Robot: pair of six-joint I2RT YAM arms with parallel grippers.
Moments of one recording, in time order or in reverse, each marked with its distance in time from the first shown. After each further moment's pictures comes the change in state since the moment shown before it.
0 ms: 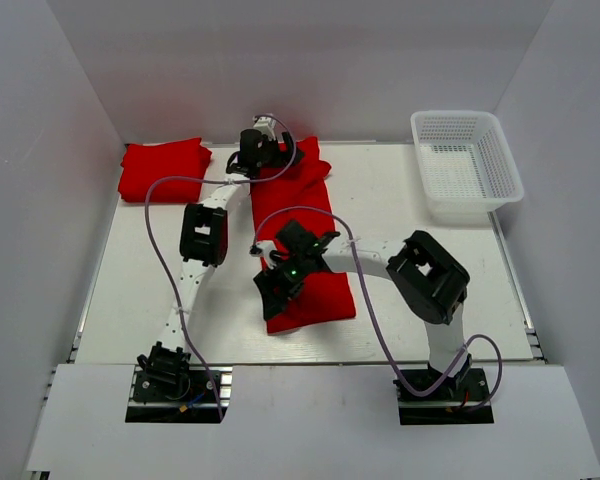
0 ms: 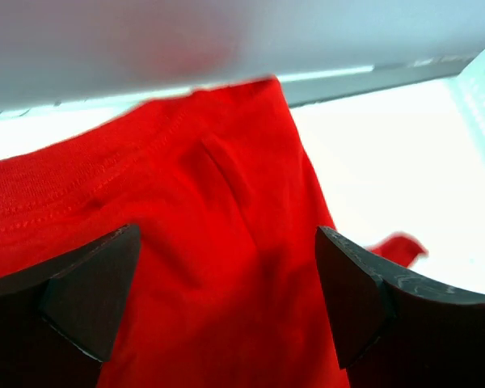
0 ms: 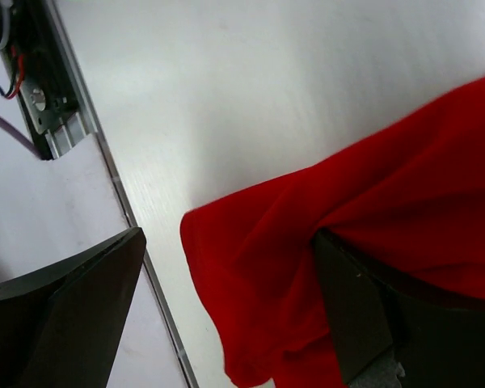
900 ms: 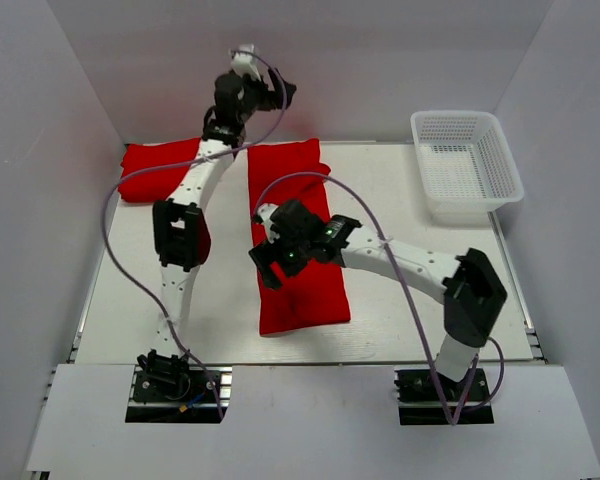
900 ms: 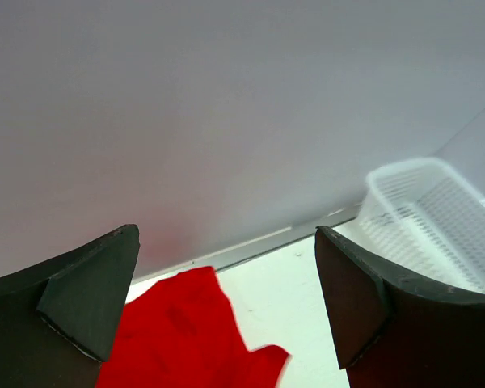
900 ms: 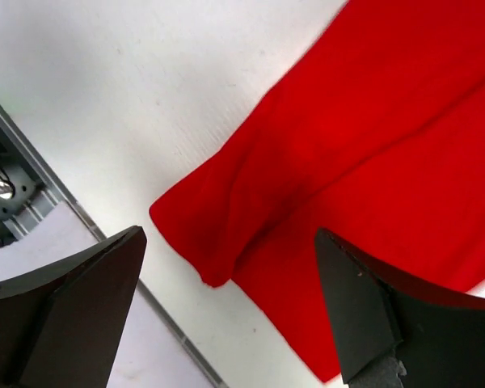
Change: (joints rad) left arm -0.002 -0.349 -0.041 0.014 -0.107 0.061; right arm 0.088 -0.194 0.188 -0.245 0.504 0.071
